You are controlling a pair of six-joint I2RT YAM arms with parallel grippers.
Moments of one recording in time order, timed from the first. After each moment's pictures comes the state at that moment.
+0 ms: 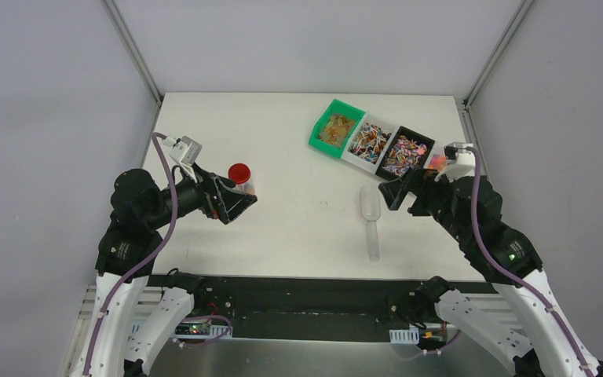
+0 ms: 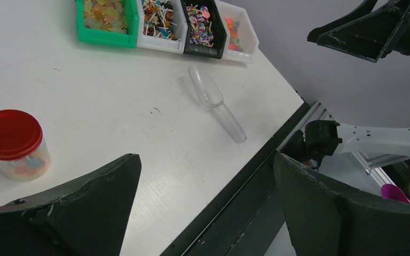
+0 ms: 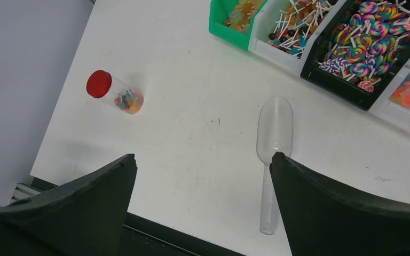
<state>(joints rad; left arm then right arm) -0.21 0.61 1.01 -0.59 0.67 -0.39 0.60 0.66 1.07 -0.77 0.17 0.50</state>
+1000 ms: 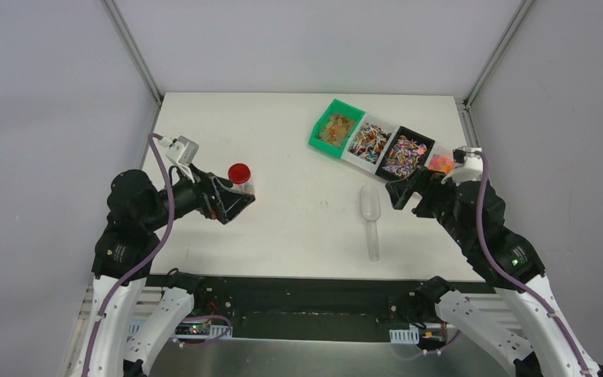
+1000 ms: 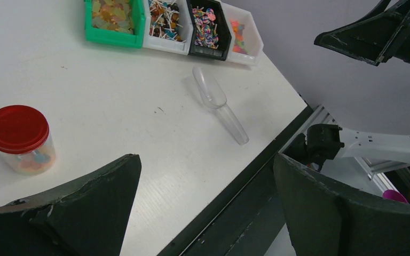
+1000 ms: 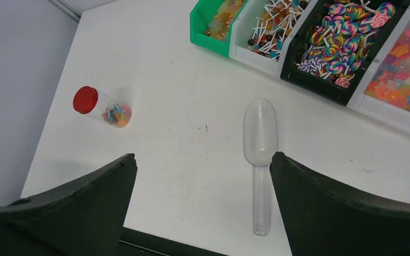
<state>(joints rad) -0.21 0.61 1.04 -0.63 0.64 -0.39 0.60 0.62 1.05 -0.78 0.26 0.53</state>
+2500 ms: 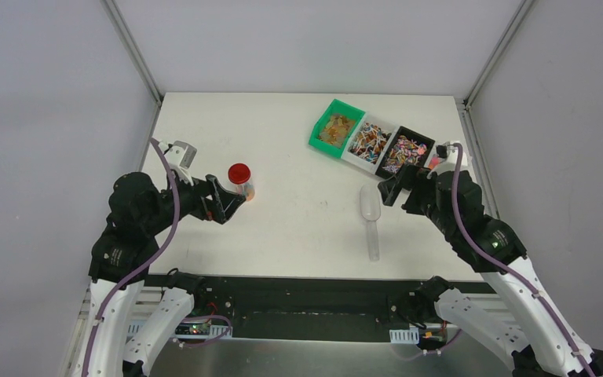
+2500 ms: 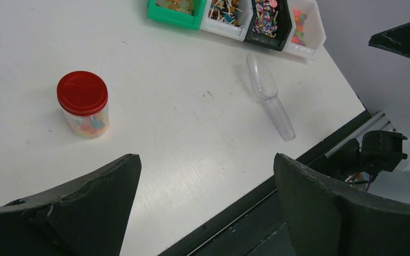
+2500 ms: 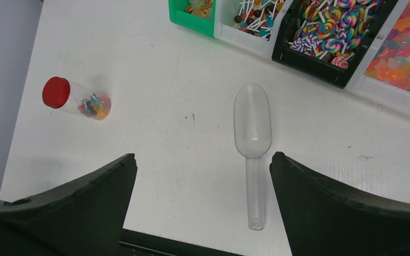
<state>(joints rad) -0.21 0.59 1.06 -0.77 0.45 -0.28 0.60 0.71 1.02 -0.77 0.27 0.56</state>
